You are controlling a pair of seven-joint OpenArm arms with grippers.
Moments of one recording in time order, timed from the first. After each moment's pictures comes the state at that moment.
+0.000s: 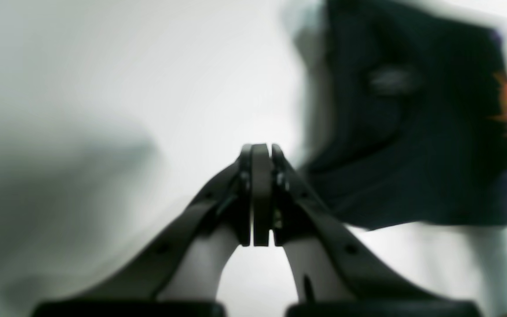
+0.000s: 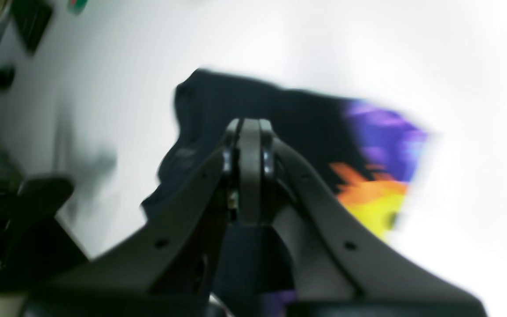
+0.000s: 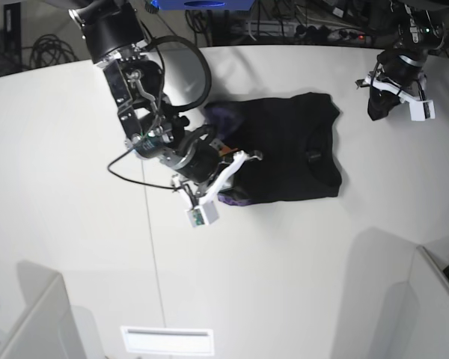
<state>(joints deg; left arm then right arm) 35.3 -11.6 -32.2 111.1 -47.3 -15.5 41.2 3.2 3.1 -23.5 99.5 32.8 -1.2 -44.6</state>
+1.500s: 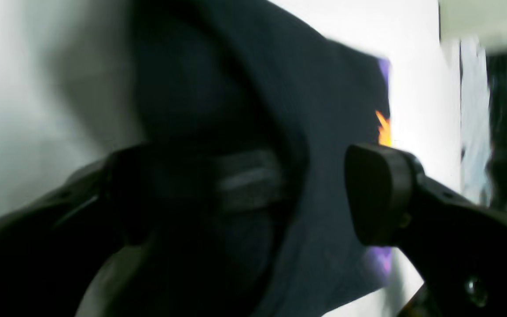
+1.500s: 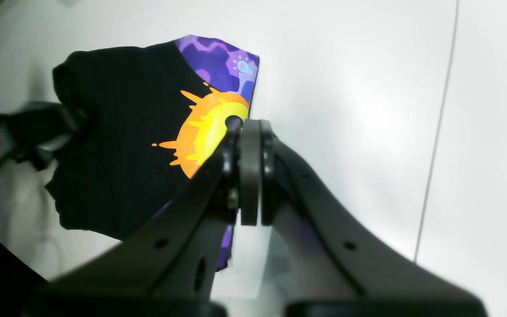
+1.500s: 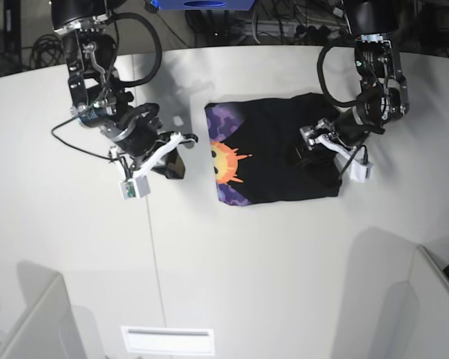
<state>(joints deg) 8.0 -11.0 -16.2 85.6 -51.3 -15.8 53.9 -8.1 11.9 -11.9 107.1 33.0 -1.1 -45.1</state>
